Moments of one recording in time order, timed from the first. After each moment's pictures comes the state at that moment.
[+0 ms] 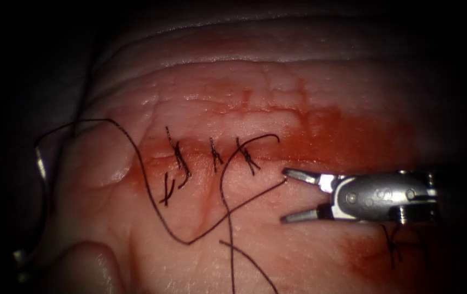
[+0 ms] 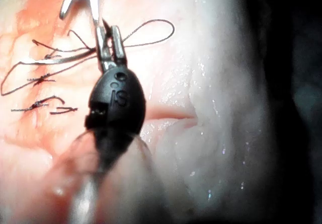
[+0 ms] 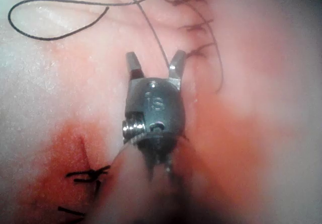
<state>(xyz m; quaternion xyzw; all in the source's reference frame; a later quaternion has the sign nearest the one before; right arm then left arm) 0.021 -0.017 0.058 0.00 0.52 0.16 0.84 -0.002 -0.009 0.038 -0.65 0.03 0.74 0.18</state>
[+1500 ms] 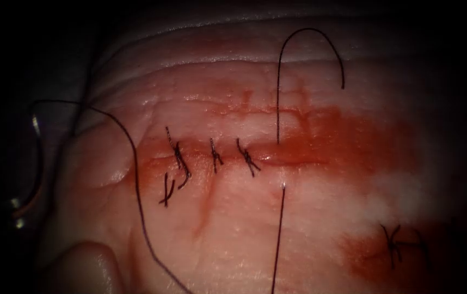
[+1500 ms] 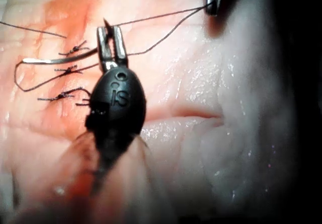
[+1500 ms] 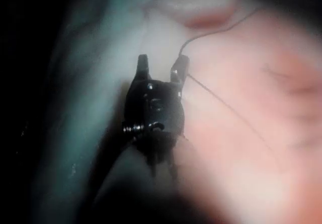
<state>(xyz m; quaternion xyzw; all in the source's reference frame) 0.025 -0.031 0.043 0.02 0.54 0.10 0.84 0.001 -0.005 0.040 -0.64 0.03 0.74 0.21</state>
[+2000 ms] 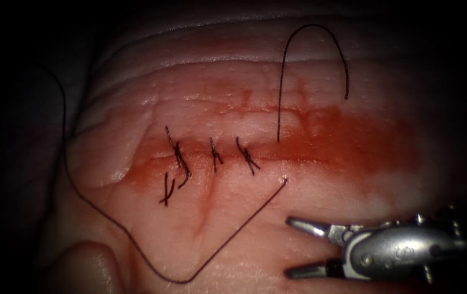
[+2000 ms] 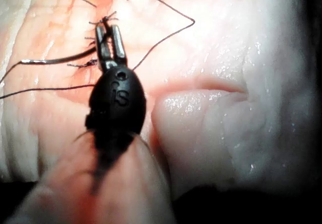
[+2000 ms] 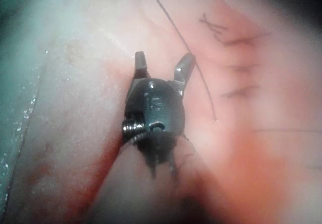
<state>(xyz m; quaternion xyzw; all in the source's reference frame) 0.021 -0.021 0.051 -0.03 0.53 0.12 0.84 0.005 -0.003 0.041 -0.62 0.07 0.74 0.25</state>
